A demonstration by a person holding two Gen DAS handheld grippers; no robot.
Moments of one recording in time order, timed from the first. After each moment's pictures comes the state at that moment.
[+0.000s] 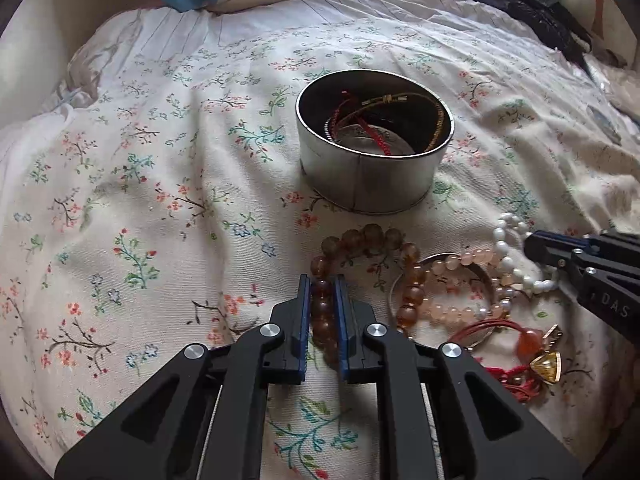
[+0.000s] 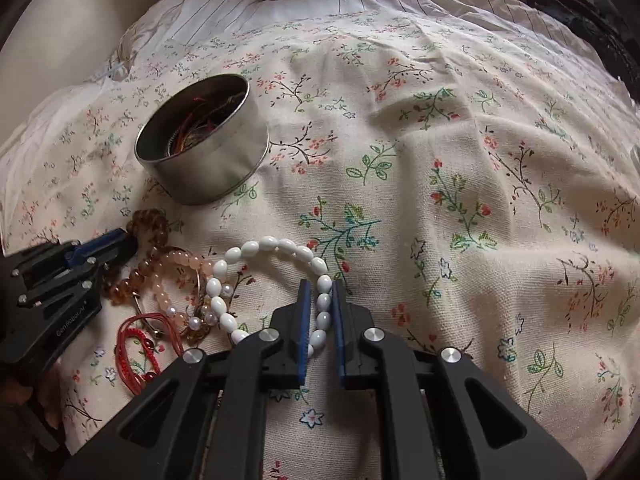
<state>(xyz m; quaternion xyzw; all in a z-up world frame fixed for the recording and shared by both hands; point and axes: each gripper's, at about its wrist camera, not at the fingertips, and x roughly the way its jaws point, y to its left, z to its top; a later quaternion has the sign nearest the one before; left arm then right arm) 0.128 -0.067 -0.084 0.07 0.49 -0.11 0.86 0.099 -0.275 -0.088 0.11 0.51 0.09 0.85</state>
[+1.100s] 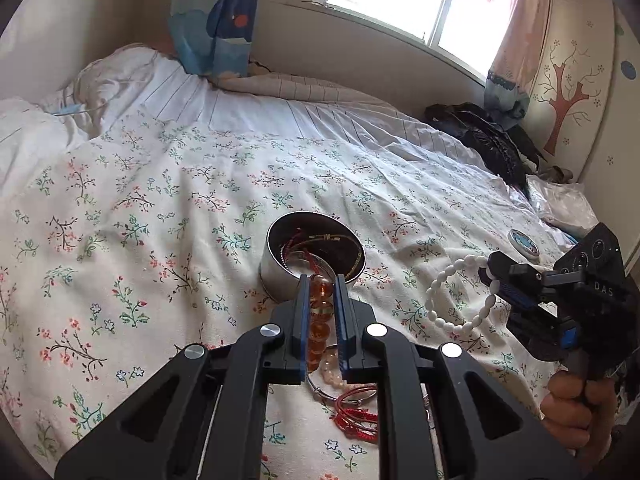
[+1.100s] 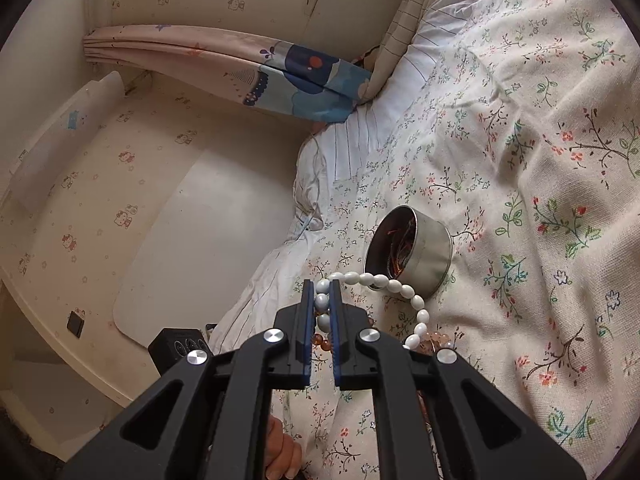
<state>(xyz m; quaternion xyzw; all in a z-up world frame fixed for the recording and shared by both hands) 0.092 -0.042 -0.009 -0.07 0.33 -0.18 0.92 0.077 -0.329 -0.047 0.46 0.30 0.32 0.77</state>
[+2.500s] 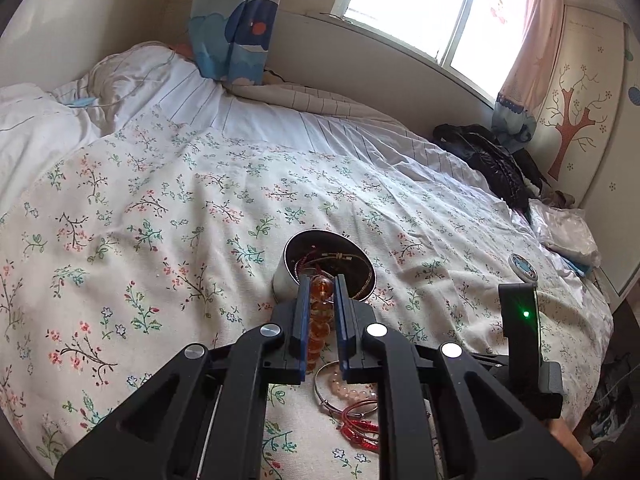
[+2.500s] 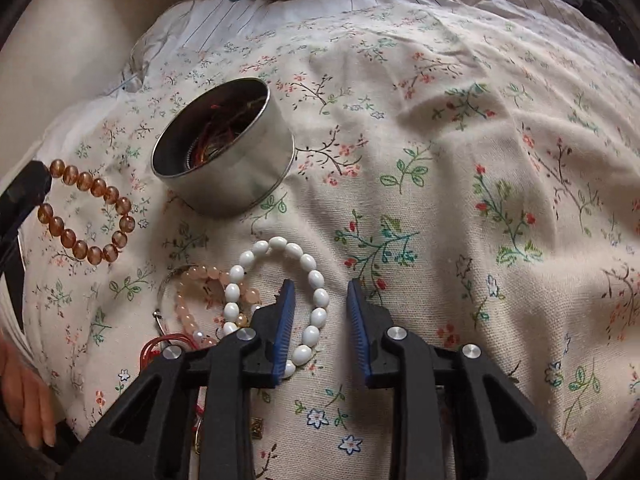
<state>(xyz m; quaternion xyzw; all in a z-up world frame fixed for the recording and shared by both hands) 0.096 -0.025 -0.004 -0.11 0.32 -0.16 0.93 0.116 -0.256 -0.092 0.11 0.51 0.11 0.84</state>
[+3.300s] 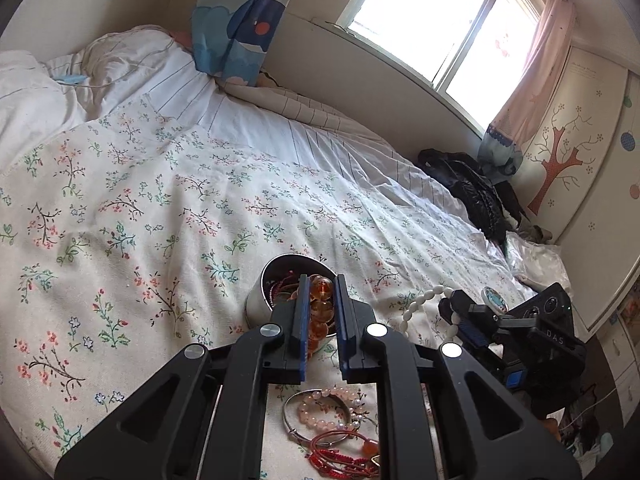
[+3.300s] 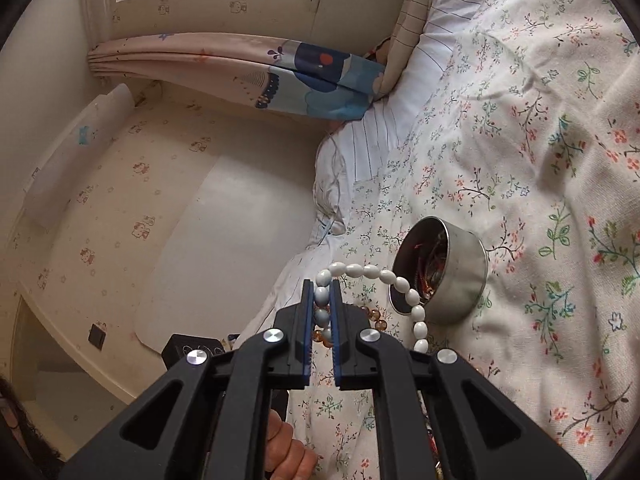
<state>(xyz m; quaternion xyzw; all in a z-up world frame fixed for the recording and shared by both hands) 0.121 -0.017 0.001 -0.19 0.31 -0.20 0.91 0.116 -0.316 -0.049 0.49 0.29 0.35 0.75</state>
